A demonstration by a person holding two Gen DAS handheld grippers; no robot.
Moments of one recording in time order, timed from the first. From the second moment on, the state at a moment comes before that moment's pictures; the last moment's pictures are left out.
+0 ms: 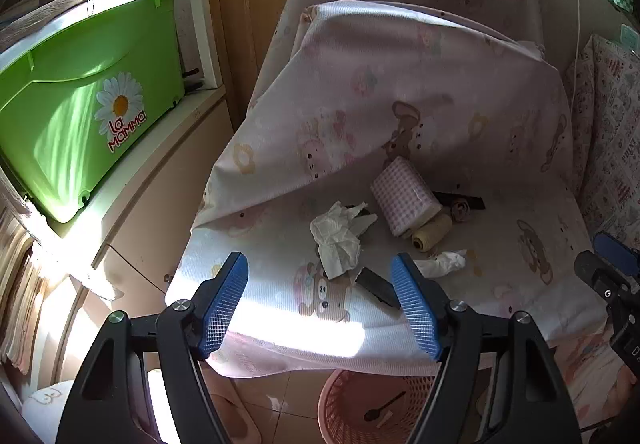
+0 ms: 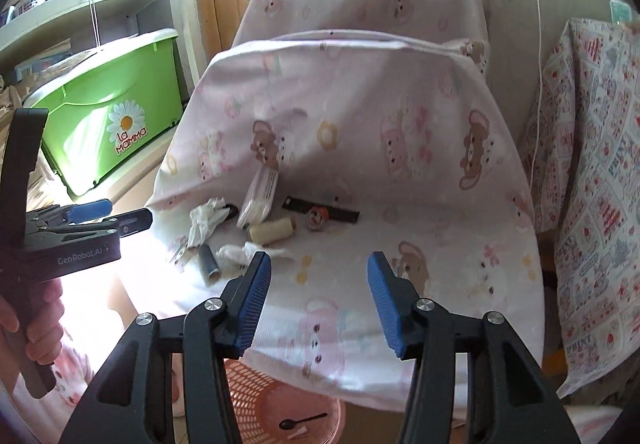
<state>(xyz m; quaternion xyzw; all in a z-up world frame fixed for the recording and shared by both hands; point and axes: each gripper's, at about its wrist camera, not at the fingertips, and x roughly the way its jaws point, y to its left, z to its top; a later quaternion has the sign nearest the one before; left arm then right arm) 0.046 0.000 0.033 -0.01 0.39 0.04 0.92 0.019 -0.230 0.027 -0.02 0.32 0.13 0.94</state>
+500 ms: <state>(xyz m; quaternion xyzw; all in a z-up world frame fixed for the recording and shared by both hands) 0.056 0.000 -0.034 -0.05 0.44 0.02 0.89 0.047 -0.223 0.001 0.01 0.33 0.12 0.94</state>
